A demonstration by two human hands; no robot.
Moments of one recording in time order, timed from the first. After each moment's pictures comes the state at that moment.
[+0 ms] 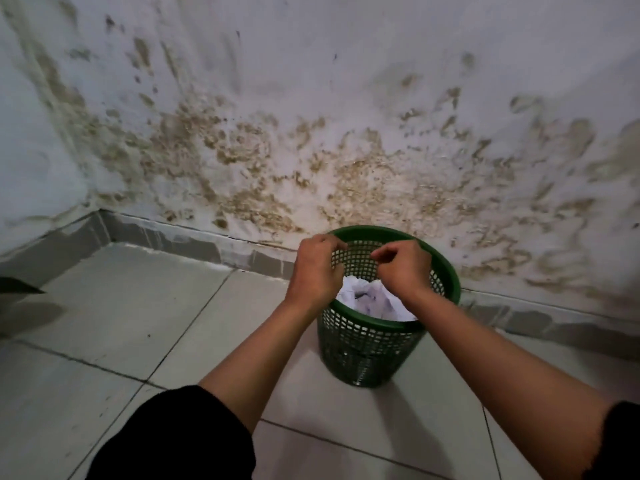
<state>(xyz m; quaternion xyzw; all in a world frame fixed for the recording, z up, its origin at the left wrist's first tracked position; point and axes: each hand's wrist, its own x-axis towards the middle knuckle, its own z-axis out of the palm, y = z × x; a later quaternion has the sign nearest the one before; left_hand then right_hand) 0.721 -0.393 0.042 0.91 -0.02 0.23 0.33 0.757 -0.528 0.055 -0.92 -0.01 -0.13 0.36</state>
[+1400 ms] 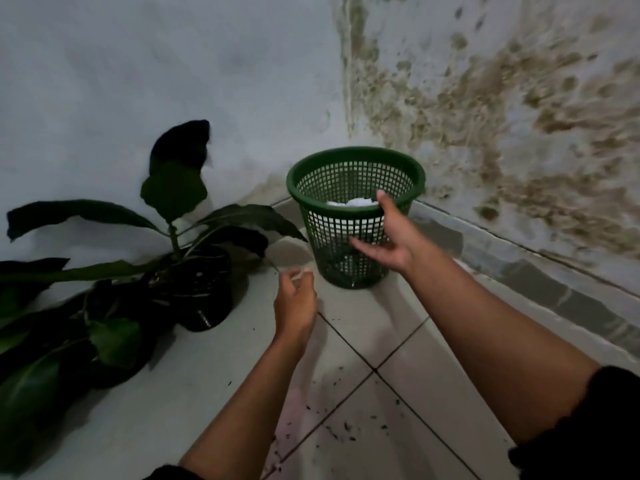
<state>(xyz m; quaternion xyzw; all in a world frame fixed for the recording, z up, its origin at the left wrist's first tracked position) 0.596 -0.064 -0.069 0.59 0.49 0.32 0.55 0.754 -0.100 -0.005 -0.50 -0.01 0.45 0.74</state>
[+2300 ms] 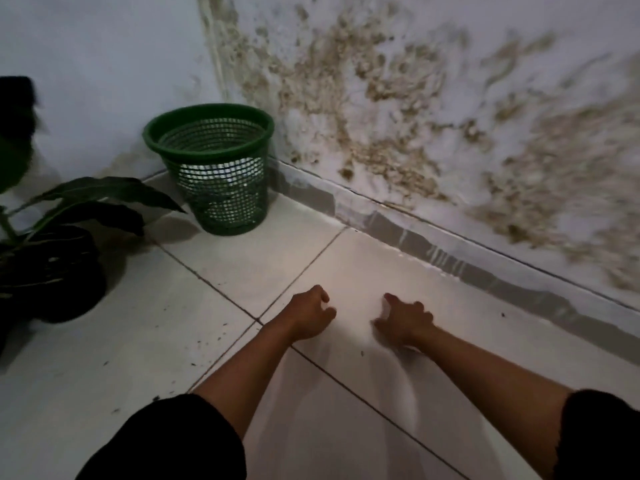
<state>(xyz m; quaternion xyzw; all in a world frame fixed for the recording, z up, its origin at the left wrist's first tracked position) 0.660 -0.218 -0.097 0.88 0.24 -0.10 0.39 0.772 -0.376 -0.131 -0.95 -0.14 0.26 0.07</state>
